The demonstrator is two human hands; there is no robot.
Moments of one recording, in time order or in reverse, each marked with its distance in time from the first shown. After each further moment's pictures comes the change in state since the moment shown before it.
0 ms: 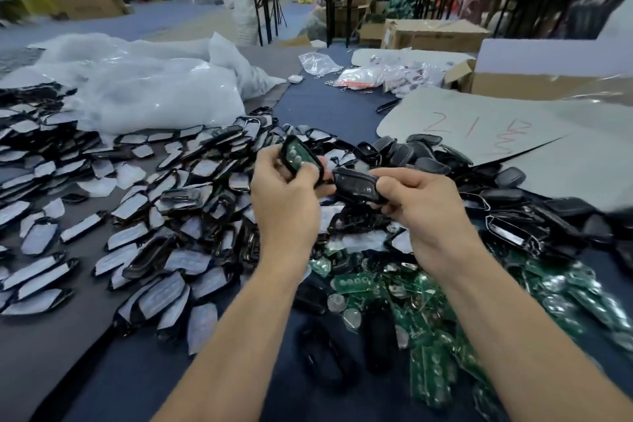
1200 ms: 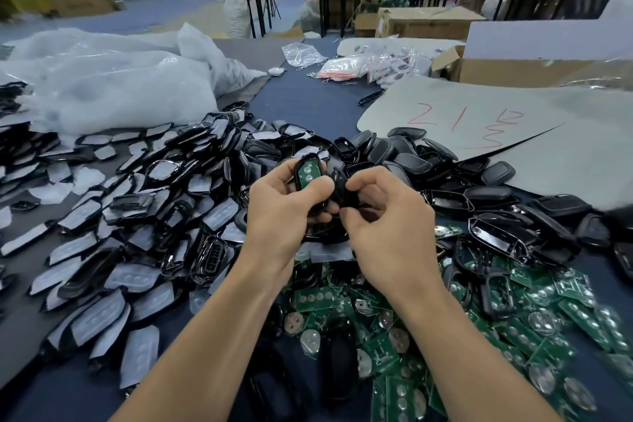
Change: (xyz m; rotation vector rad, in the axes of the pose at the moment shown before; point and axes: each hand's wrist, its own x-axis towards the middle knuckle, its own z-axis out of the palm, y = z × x) left_hand -0.003 -0.025 0.025 0.081 -0.301 -0.175; right_hand 0.001 0.033 -0.013 -0.437 0.071 -0.355
